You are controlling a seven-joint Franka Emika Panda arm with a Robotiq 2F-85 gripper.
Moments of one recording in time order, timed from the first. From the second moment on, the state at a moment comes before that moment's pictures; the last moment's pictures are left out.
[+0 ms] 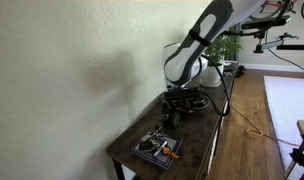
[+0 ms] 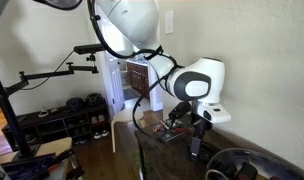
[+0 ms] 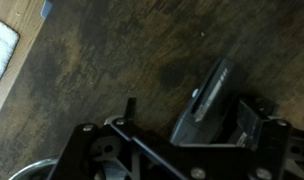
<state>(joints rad) 0.00 0.66 -0.13 -1.87 0.09 2.43 0.77</state>
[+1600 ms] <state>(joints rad) 0.01 0.71 -0.13 -1.82 0.14 2.43 0.77</state>
